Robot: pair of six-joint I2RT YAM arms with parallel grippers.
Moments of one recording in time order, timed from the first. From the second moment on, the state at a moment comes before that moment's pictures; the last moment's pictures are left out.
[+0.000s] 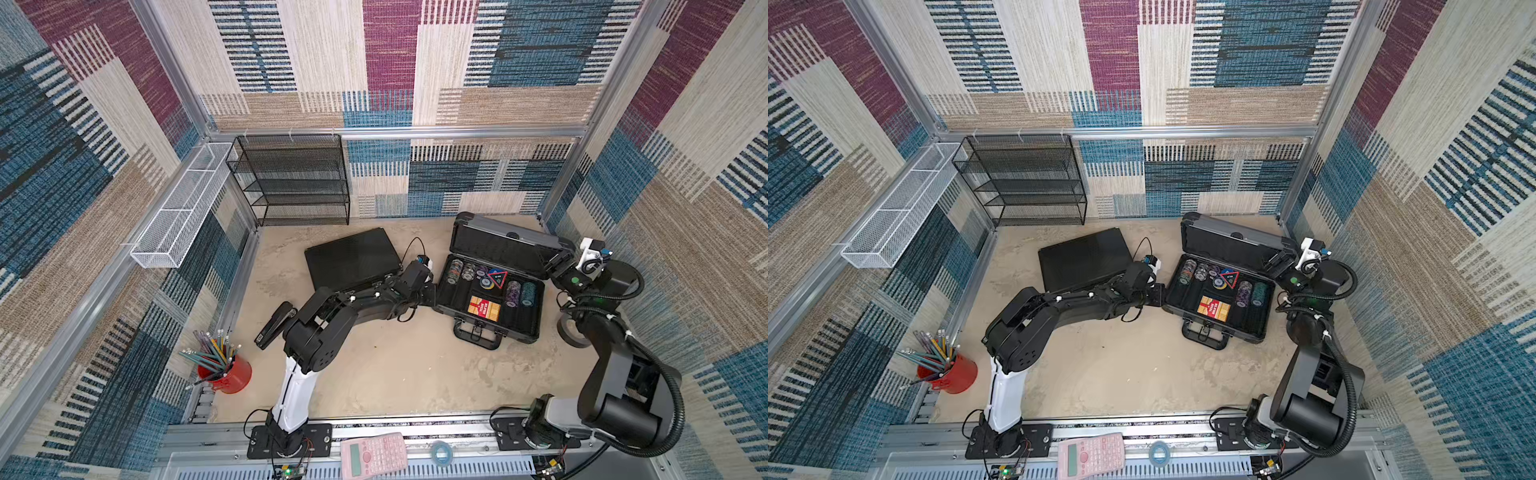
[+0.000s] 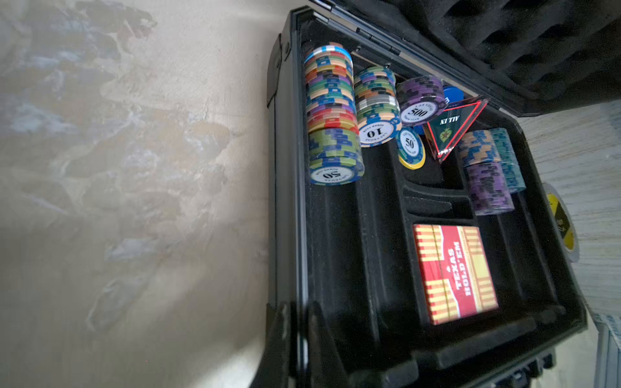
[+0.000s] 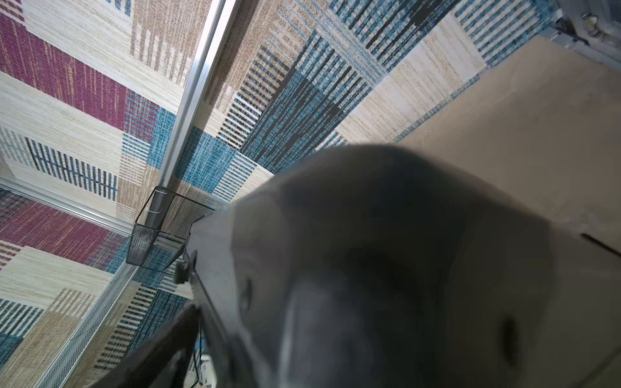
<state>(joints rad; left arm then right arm) -0.78 2.07 1.29 0.07 0.11 -0.55 -0.51 1.36 0.71 0.44 -0.87 0.74</state>
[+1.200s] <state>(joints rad) -0.78 2.09 1.14 0.37 0.33 -0.85 -0.45 1.42 0.76 0.31 -0.70 0.59</state>
